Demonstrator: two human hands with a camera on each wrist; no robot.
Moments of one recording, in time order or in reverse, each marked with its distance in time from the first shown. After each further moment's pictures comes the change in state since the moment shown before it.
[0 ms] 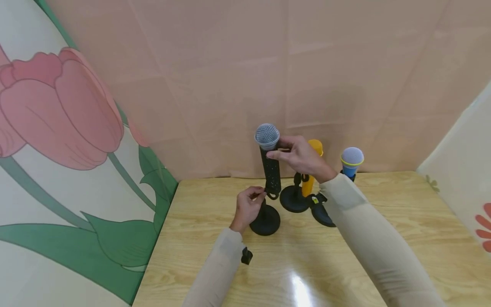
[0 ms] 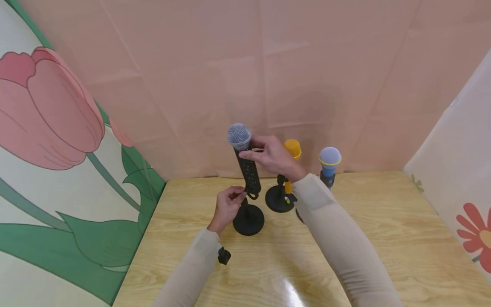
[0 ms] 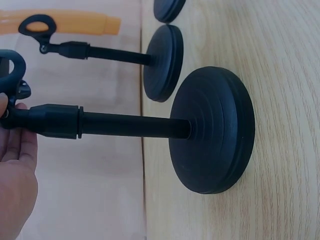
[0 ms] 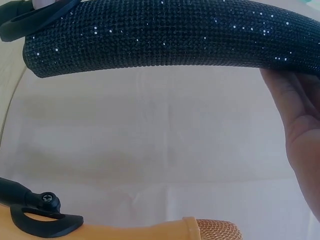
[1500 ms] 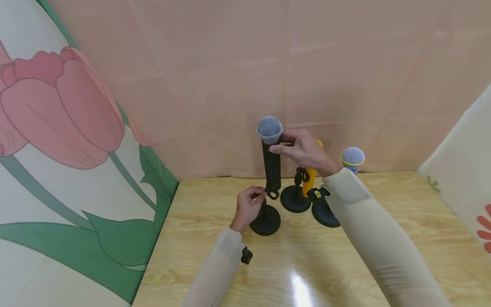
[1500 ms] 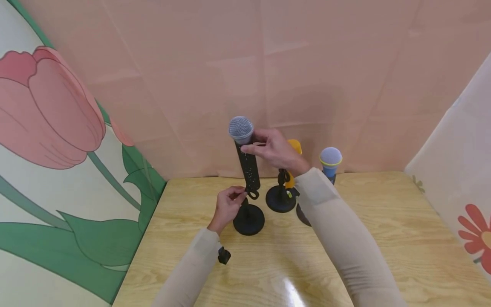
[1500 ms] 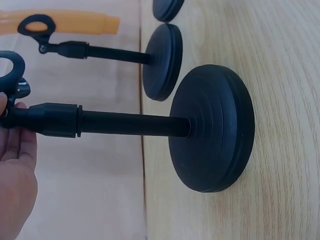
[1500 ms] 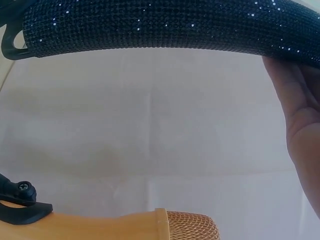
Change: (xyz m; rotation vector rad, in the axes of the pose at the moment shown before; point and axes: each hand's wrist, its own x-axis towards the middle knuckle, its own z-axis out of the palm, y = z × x) left_hand 0.000 0.000 0.003 -0.030 -0.022 0.013; right_hand 0.001 -0.010 -0.015 0.004 0.010 -0.063
